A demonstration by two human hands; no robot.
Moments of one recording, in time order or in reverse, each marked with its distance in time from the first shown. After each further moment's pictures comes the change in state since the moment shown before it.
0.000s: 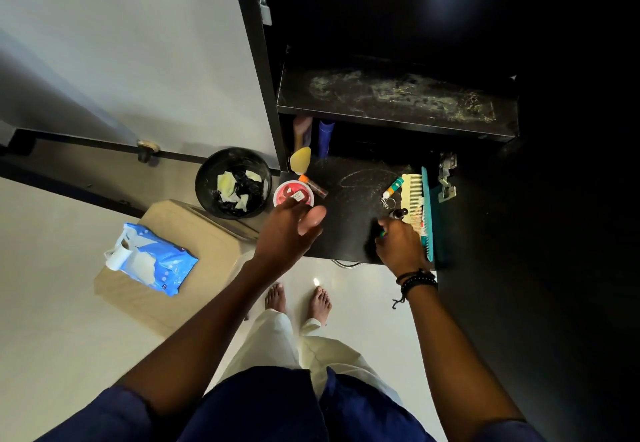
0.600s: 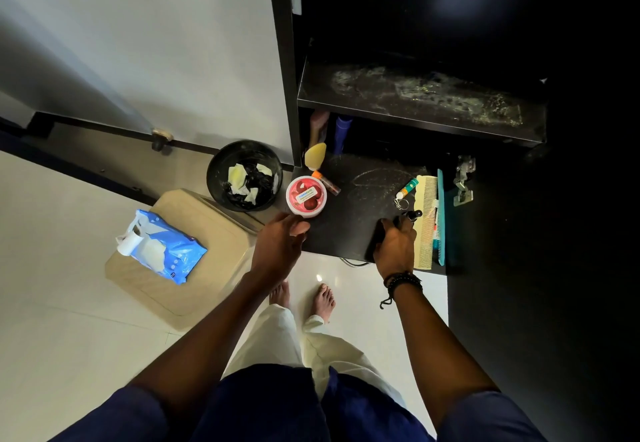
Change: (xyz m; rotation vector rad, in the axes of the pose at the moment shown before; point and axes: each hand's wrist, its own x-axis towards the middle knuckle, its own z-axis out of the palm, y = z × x) left_hand -0.021 -0.034 0.012 -0.028 0.026 -0.155; right_hand 0.004 -0.010 0.044 -0.050 0.071 0.080
